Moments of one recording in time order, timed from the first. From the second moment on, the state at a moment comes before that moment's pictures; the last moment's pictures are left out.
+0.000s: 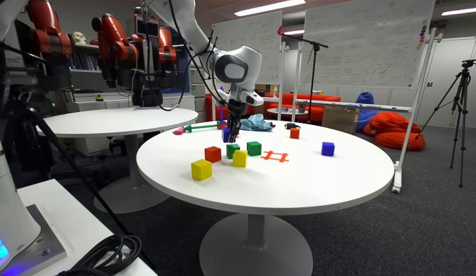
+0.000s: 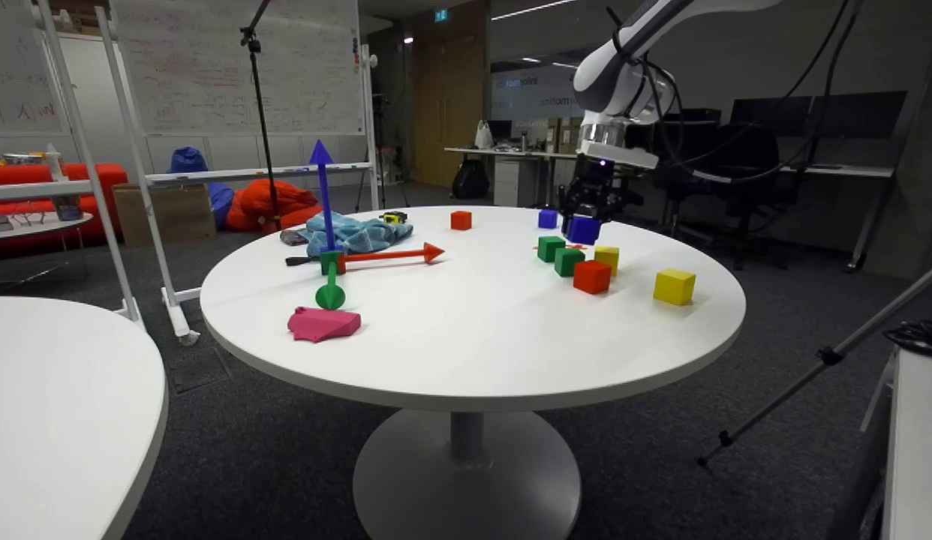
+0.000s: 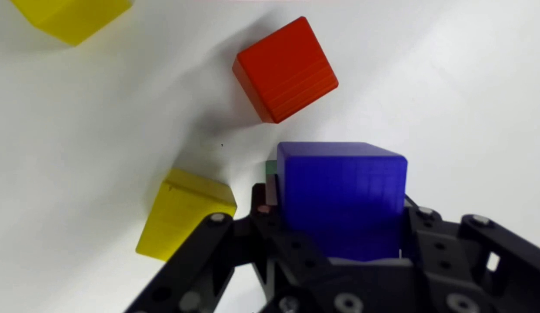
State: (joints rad) arm -0.13 0.58 -0.07 -1.73 0.36 2.20 0.26
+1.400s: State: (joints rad) arm -0.08 0.62 -0.11 -1.59 0.23 2.05 0.43
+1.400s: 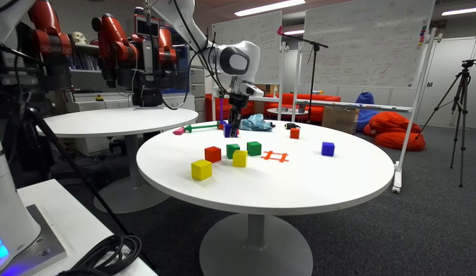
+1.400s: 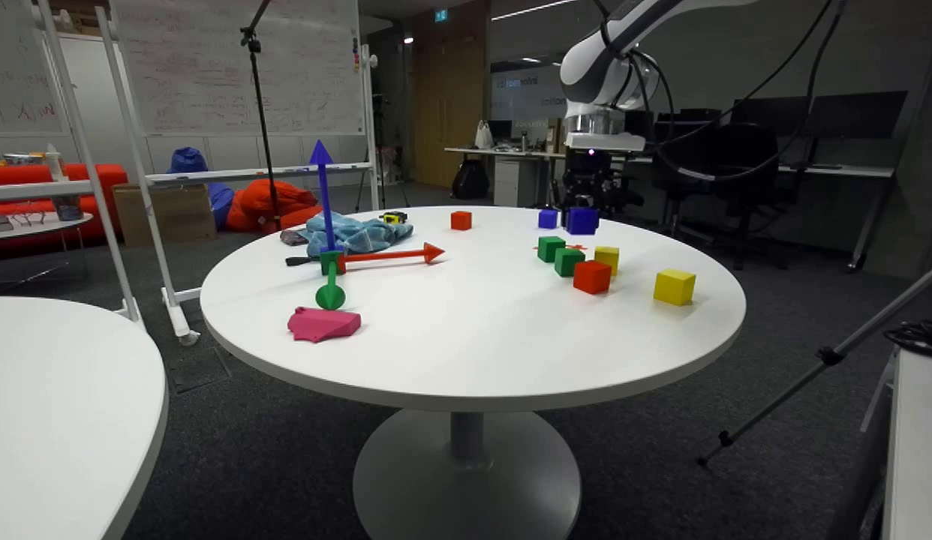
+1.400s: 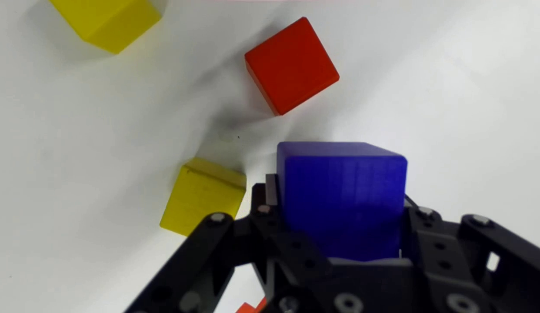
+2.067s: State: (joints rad) arm -0.08 0.74 -0.11 -1.45 0.23 2.03 0.42
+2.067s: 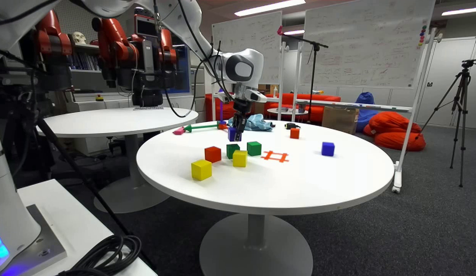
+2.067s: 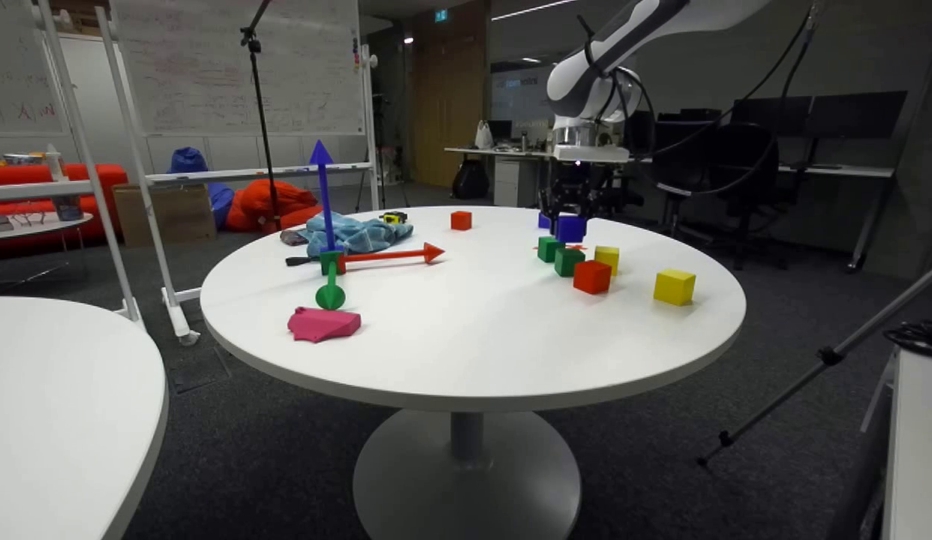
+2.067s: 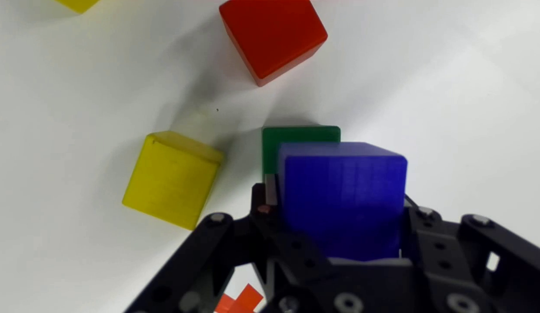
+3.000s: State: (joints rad) arm -0.08 0.75 -0.11 -1.45 0.23 2.03 0.42
